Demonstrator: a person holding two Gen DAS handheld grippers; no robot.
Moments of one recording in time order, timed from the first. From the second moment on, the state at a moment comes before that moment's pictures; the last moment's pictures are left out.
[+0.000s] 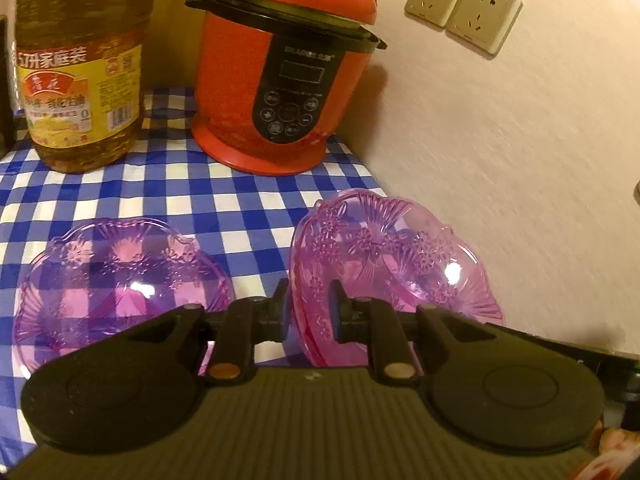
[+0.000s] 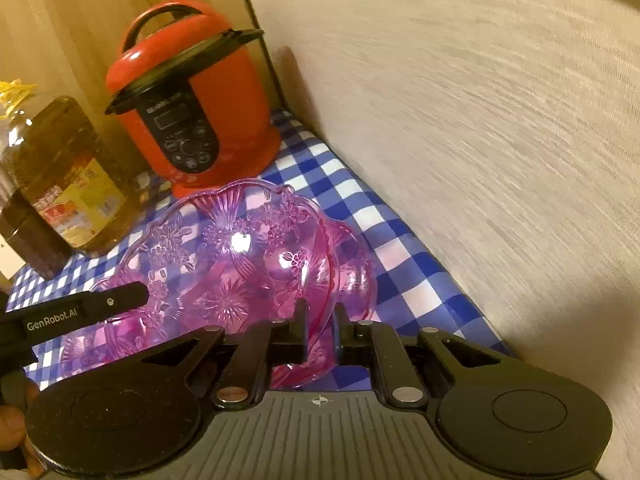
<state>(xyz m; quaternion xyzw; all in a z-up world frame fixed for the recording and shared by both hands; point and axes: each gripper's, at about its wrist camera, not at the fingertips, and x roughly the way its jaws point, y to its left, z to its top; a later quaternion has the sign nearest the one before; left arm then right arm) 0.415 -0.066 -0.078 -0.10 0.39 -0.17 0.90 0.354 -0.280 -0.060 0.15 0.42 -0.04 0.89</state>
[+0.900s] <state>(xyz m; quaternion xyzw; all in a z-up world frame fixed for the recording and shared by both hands) 0.437 -0.102 -0.109 -0.04 0.42 -0.16 0.89 0.379 -0.295 -0.087 0.13 0.43 -0.07 0.89</state>
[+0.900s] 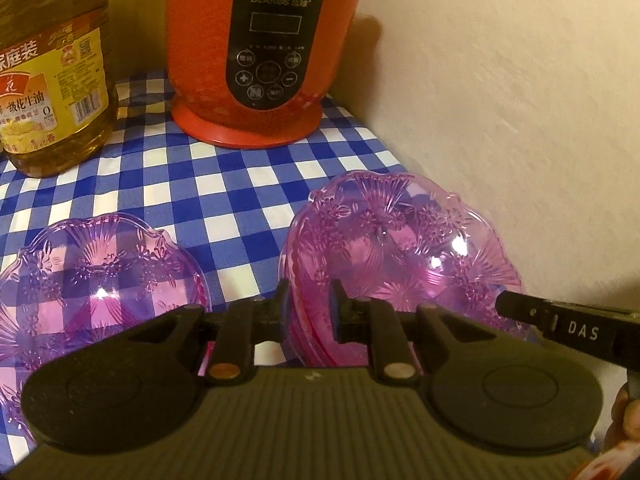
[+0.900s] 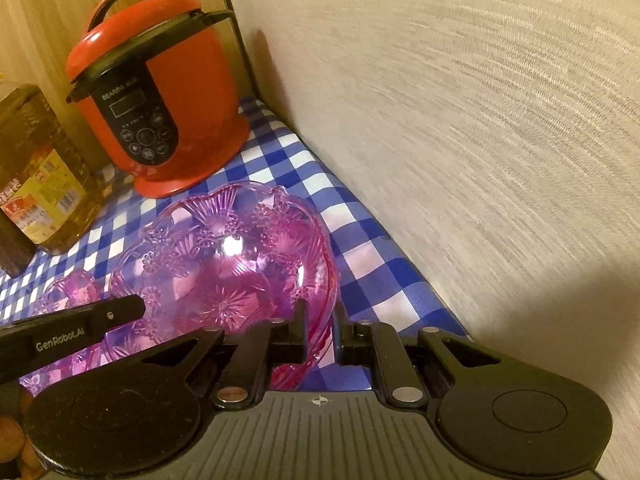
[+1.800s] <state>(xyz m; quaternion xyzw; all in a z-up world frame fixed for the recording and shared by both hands) 0.436 -0.103 -0.105 -0.01 0.41 -0.17 0.90 0.382 -0.297 -0.093 0.13 0.43 -0.07 0.89</state>
